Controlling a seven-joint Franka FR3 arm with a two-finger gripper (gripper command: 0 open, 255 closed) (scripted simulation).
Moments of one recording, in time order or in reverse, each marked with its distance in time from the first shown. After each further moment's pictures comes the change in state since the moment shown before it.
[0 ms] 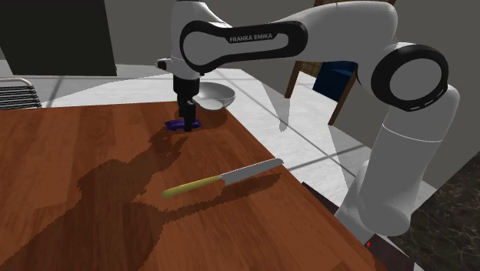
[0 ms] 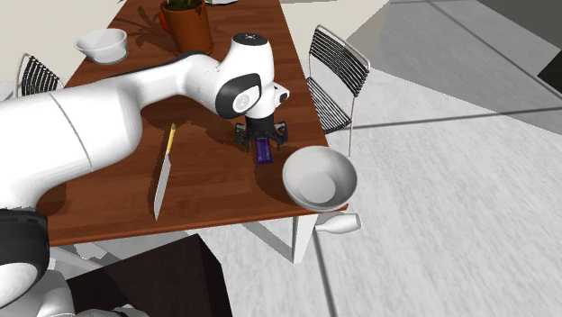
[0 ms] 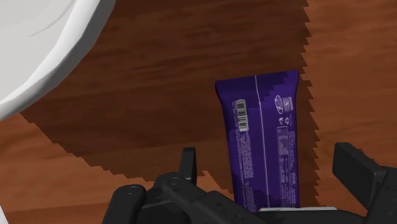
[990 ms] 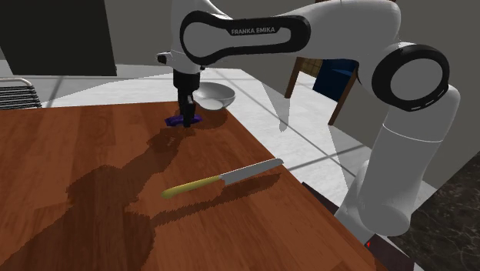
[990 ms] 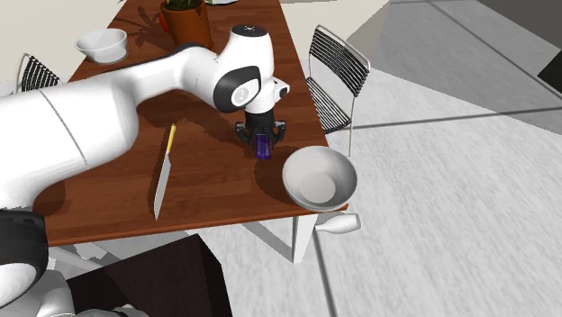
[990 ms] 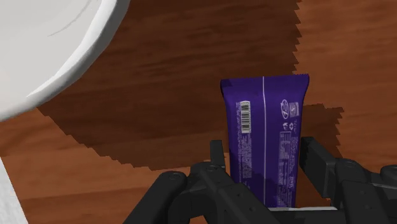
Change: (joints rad) arm 0.000 -0.003 0.000 0.037 0.001 -0.040 -0.001
